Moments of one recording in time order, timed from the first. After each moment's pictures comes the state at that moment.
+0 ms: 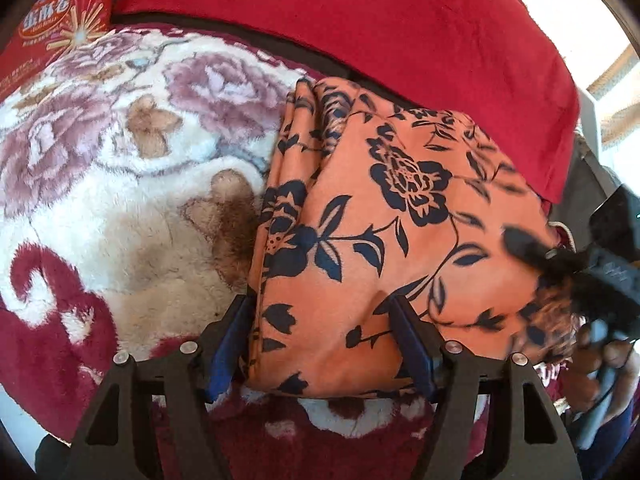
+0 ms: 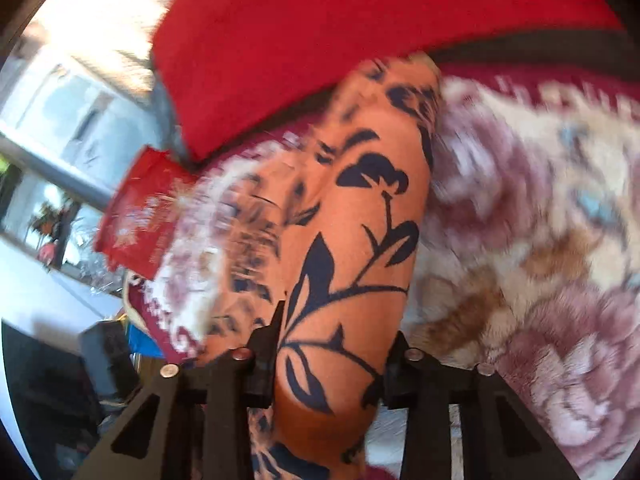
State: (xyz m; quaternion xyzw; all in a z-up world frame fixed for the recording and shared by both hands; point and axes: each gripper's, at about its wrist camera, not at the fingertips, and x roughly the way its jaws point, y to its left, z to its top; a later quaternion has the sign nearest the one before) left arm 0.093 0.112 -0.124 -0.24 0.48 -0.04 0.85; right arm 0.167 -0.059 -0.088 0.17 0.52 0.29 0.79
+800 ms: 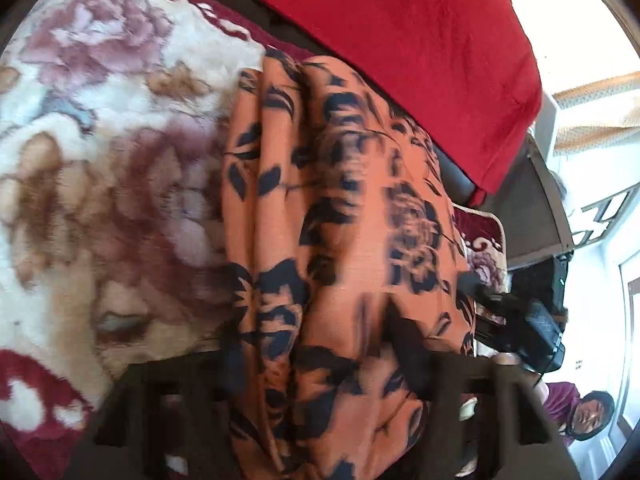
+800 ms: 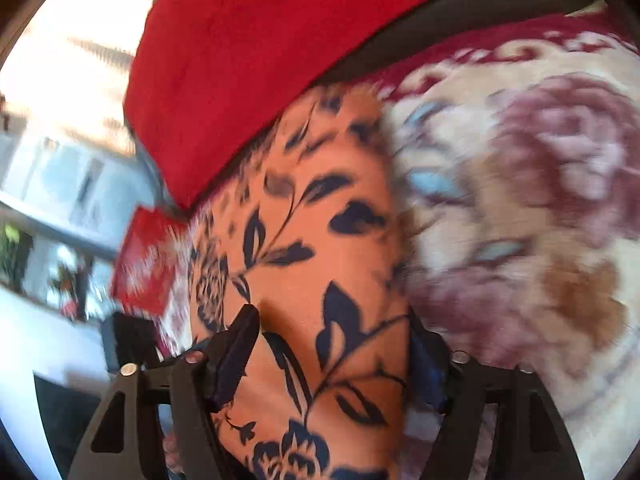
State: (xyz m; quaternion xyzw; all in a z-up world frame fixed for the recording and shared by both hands) left arm 0.157 0.050 -0.142 -0.33 0.51 -0.17 0.78; right arm 0.170 -0.162 -0.133 0.24 0.53 0.26 0.77
